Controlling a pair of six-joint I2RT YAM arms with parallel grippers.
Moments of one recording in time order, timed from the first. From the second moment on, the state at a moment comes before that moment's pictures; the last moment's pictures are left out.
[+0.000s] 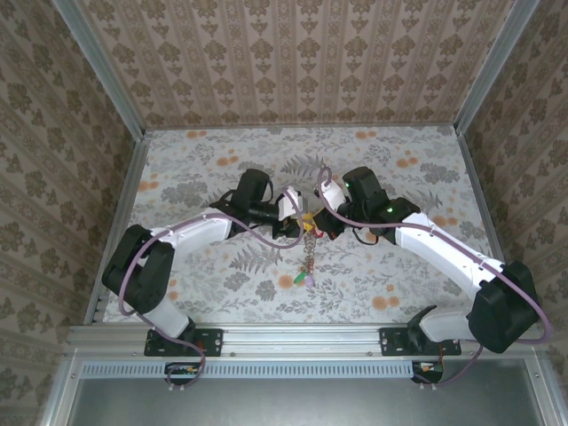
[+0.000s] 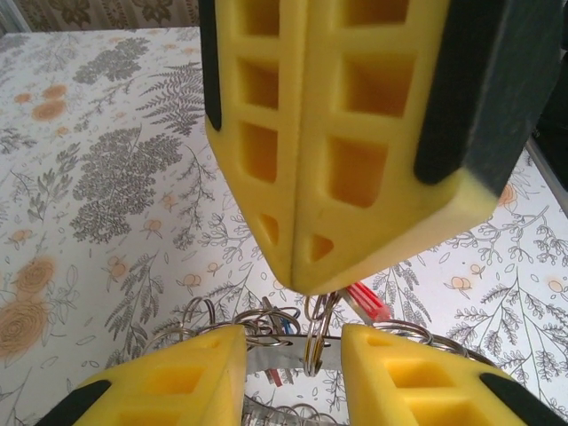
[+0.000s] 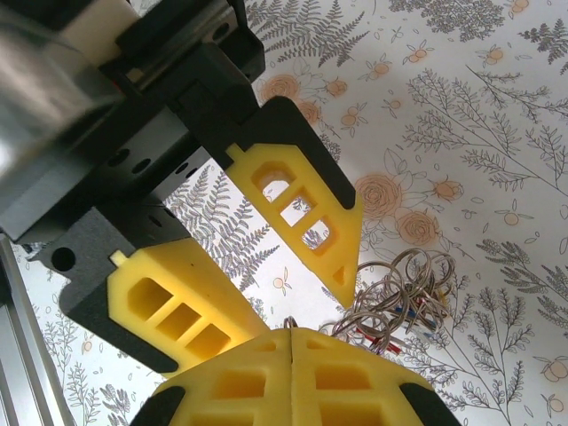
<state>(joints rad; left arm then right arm) -0.66 1.61 0.96 -0.01 0.83 0.58 0.54 1.32 1.01 -0.46 -0.37 -0.05</state>
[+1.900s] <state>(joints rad) -0.67 1.62 0.99 -0.03 0.84 0.59 0.54 1.34 1.01 -0.50 -0.35 -0.05</state>
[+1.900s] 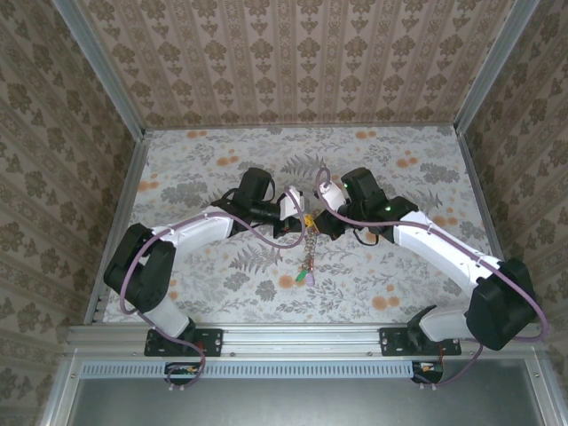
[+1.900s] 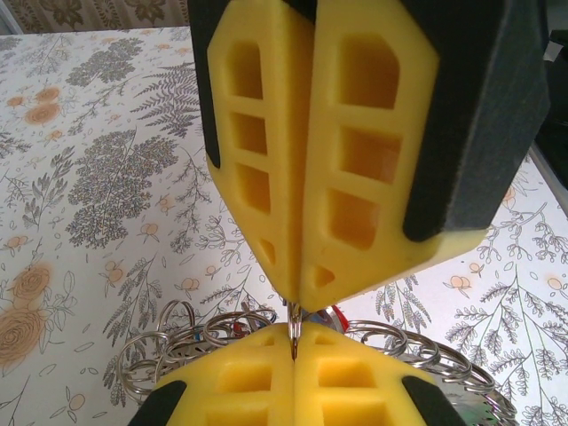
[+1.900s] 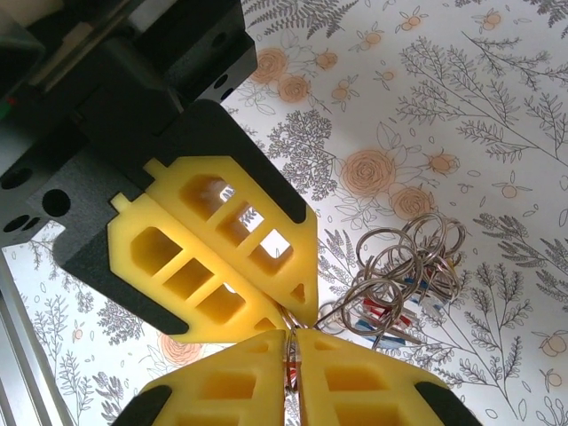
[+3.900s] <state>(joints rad) -0.68 1.62 0.94 0.12 0.77 0.52 0.49 1.33 0.99 -0.45 -0.40 0.08</state>
